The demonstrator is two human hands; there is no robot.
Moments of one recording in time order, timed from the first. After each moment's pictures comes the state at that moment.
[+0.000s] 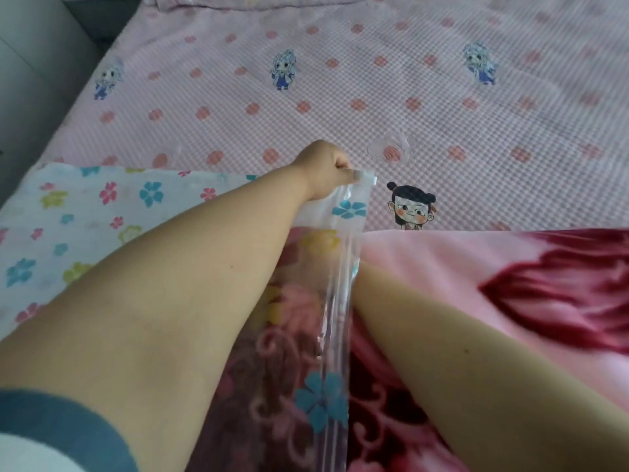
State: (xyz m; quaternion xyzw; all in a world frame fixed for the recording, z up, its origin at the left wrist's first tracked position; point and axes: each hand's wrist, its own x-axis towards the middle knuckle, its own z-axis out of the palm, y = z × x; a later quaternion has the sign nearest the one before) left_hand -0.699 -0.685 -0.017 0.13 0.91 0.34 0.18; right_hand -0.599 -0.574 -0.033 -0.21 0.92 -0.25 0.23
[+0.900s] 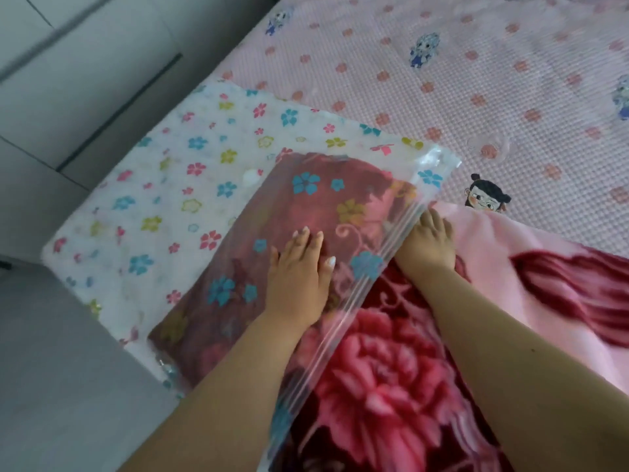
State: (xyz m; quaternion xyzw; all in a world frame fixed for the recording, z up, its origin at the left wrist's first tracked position) left_hand -0.367 -0.745 -0.016 -0.18 0.97 0.16 0.08; right_hand -0.498 -0.577 -0.046 -0.14 0.98 -0.11 0.13
